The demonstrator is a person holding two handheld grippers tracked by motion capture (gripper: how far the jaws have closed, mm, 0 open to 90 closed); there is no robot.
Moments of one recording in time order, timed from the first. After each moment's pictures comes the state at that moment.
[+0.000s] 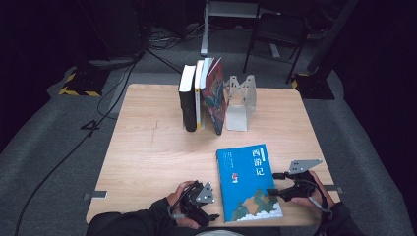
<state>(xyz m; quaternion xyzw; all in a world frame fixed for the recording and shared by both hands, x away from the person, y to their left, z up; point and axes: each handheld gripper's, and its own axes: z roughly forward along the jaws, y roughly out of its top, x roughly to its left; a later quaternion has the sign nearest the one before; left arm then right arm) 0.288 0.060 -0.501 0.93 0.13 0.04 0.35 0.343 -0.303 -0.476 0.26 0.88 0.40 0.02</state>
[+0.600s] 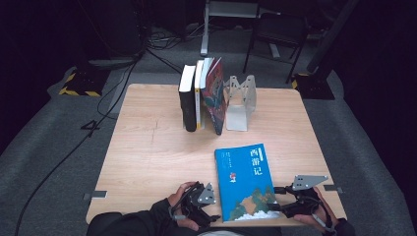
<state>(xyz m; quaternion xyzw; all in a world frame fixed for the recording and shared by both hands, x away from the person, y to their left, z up) 0.293 0.067 -0.499 0.93 0.14 0.04 0.34 0.300 -0.298 -0.483 0.27 0.86 0.42 0.02</state>
